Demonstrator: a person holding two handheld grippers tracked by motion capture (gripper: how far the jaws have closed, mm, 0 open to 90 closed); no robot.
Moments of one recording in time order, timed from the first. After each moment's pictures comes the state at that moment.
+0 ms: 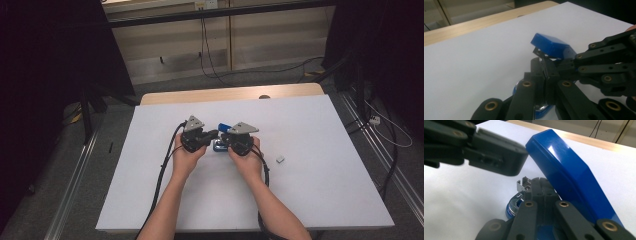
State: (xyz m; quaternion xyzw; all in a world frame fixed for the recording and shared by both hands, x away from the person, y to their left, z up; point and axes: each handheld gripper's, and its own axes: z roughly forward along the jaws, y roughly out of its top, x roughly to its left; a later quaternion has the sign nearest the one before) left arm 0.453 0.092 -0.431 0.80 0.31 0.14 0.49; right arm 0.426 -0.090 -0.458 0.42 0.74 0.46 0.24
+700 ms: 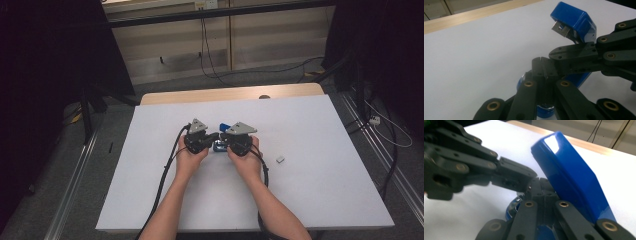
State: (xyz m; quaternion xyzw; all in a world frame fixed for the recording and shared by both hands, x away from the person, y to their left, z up) left arm 0.459 0.086 -0.450 0.81 0.32 0.15 0.47; right arm 0.425 -0.087 -0.455 0.41 0.75 0.46 0.26
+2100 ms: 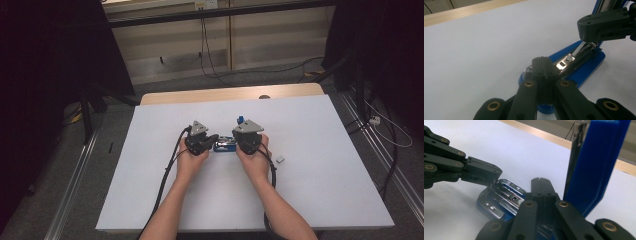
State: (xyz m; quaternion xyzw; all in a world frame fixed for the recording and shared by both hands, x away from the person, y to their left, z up) left arm 0.457 0.085 -0.458 0.80 0.33 0.15 0.47; right arm 0.418 -0.109 -0.443 0.43 0.74 0.40 0.31
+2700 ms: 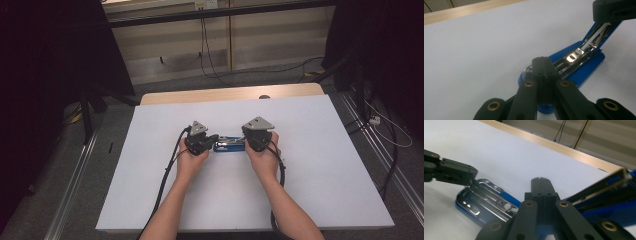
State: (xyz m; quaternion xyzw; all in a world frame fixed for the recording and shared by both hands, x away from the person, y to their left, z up) left arm 0.457 0.085 -0.458 0.80 0.34 0.15 0.47; right arm 0.417 -0.136 -0.436 0.45 0.73 0.40 0.33
